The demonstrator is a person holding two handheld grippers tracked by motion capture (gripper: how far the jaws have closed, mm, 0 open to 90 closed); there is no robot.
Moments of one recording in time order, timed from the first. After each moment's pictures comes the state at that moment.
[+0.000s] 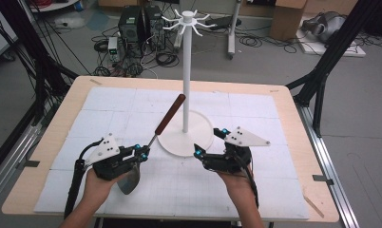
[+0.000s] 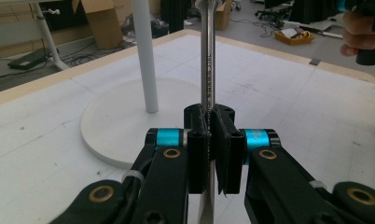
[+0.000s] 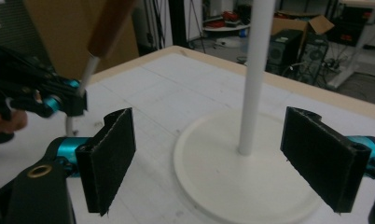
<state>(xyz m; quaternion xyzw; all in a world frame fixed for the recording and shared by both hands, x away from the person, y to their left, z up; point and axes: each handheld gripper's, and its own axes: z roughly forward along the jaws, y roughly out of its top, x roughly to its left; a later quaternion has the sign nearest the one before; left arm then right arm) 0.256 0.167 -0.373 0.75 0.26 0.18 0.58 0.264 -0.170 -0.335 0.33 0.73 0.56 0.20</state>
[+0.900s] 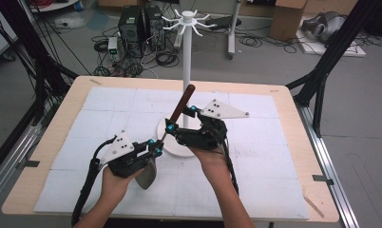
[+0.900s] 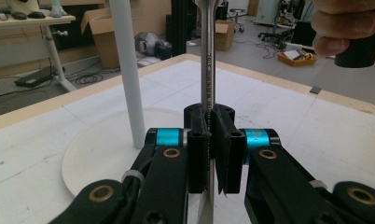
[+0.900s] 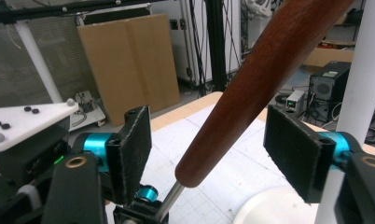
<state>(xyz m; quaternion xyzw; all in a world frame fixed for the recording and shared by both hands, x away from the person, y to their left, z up) 0.257 0.133 -0.363 0.73 0.26 0.20 0.60 0.291 -0.113 -0.284 0.29 0.71 0.63 0.15</state>
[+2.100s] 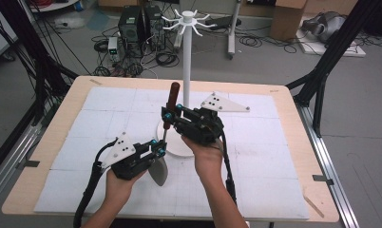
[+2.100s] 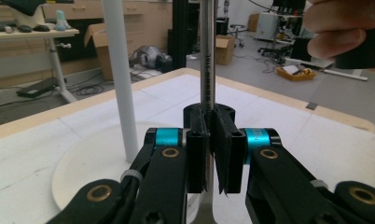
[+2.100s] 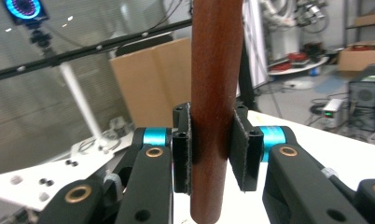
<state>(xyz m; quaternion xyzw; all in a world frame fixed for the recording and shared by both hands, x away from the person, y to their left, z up) 0.251 0.126 -0.362 0.71 0.26 0.19 0.63 0.292 -0.103 -0.268 0.28 0.67 0.68 0.08</state>
